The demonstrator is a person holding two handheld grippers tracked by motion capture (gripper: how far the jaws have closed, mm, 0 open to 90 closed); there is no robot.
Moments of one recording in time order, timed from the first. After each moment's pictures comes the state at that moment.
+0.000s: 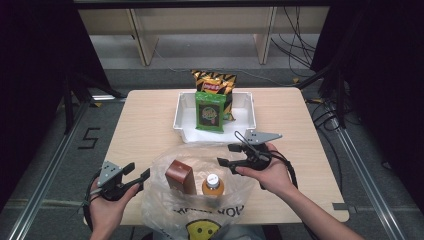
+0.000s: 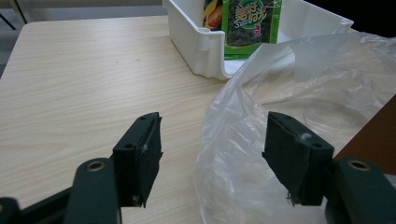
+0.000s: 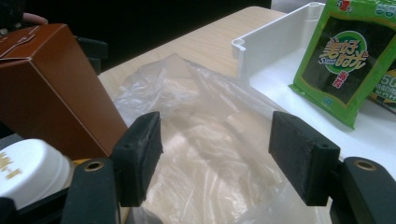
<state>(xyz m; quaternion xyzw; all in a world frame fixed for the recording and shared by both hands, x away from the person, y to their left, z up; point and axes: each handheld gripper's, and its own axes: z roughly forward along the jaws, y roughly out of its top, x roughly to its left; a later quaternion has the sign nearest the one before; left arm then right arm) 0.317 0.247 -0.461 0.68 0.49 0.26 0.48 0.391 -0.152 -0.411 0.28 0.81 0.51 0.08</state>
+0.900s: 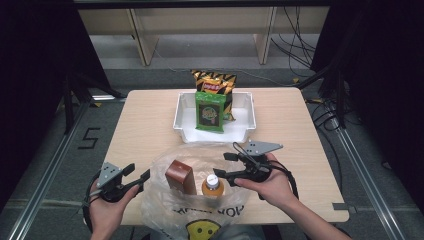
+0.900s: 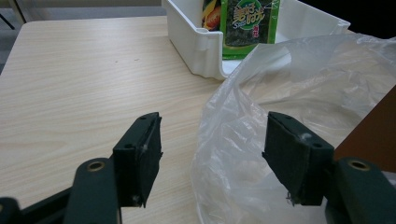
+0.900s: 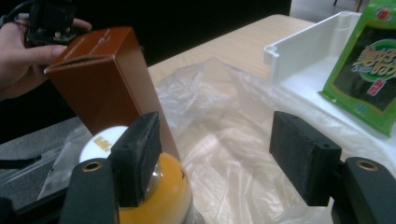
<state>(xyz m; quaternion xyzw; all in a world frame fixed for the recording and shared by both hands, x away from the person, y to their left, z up) 0.313 0.246 -0.460 0.68 0.49 0.25 0.48 0.360 -0.145 -0.405 0.26 0.80 0.53 0.07</state>
